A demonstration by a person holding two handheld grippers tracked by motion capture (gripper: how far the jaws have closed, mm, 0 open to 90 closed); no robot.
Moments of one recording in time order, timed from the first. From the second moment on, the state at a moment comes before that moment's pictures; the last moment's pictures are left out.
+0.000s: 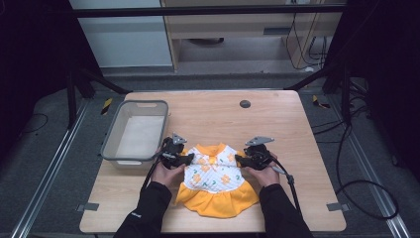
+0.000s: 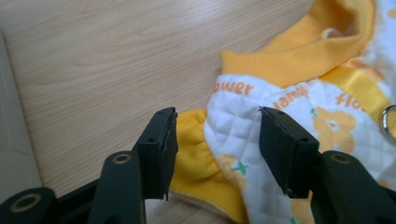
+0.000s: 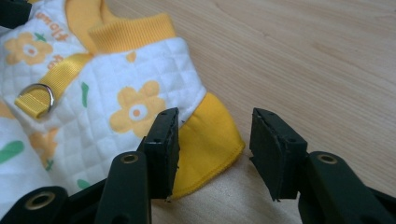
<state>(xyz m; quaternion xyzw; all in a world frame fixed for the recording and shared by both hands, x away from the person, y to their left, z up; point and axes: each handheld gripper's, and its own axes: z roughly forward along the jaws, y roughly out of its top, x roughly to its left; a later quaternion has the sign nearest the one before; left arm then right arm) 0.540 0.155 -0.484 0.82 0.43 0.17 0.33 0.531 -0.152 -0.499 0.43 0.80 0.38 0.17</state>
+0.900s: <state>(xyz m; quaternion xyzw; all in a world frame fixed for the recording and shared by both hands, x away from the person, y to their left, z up) 0.535 0.160 -0.467 0.80 0.44 0.18 0.37 0.514 -0.152 -0.466 0.39 0.79 0.44 0.19</state>
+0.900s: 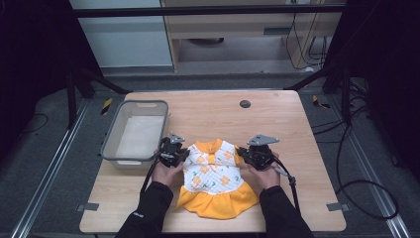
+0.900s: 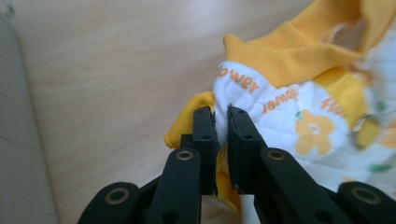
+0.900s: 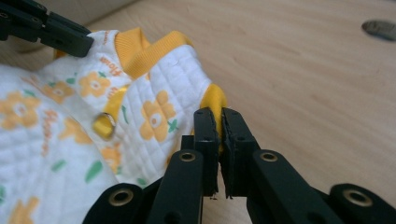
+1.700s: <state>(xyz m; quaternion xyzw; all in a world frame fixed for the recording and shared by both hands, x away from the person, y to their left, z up) 0.526 0.167 -0.398 0.77 0.41 0.25 0.42 0.516 -0.171 -0.427 0.41 0.75 0.45 0.28</state>
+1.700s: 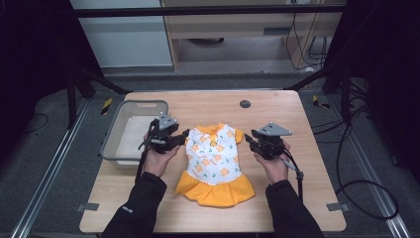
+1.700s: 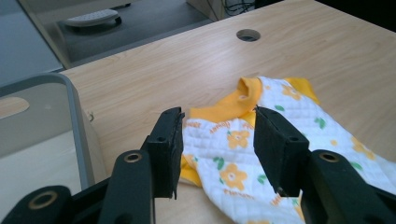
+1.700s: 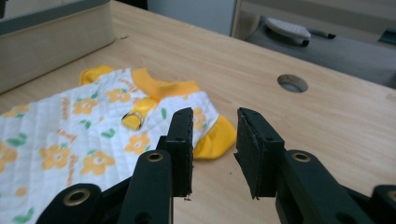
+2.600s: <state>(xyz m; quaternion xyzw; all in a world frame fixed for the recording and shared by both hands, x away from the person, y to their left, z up) 0.430 0.187 -0.473 0.82 0.39 0.16 0.38 0.434 -0.174 -0.488 0.40 0.81 0.41 0.15</state>
